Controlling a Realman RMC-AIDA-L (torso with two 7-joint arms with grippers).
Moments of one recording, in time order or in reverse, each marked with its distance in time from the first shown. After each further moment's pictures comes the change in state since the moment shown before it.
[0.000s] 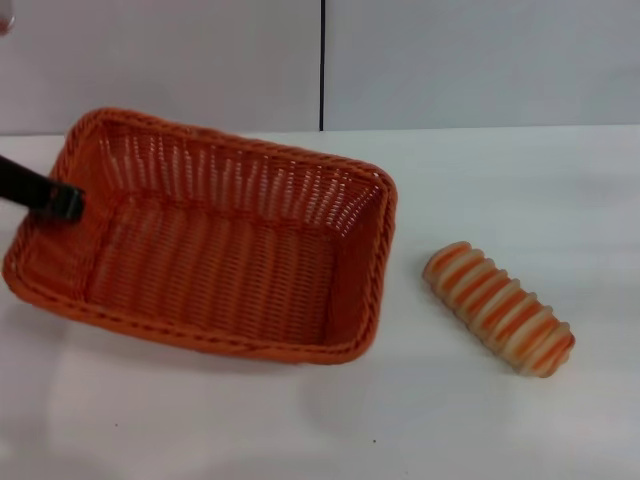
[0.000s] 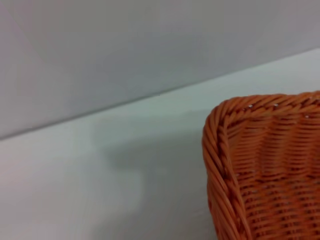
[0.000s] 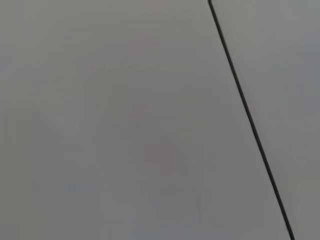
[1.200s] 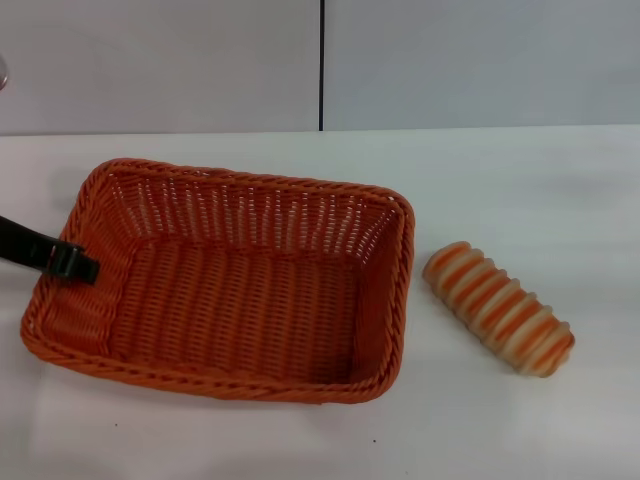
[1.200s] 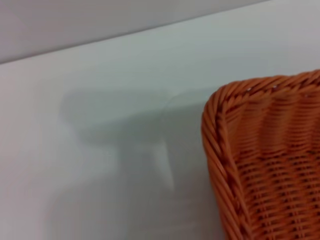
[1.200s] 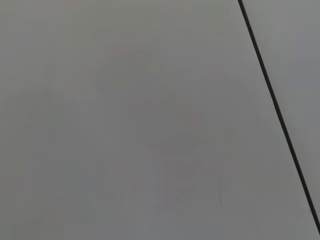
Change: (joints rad) left arm 0.077 0.009 0.016 0.030 -0.075 0.071 0.001; right arm 0.008 0.010 -0.024 -0.008 -0.028 0.004 0.014
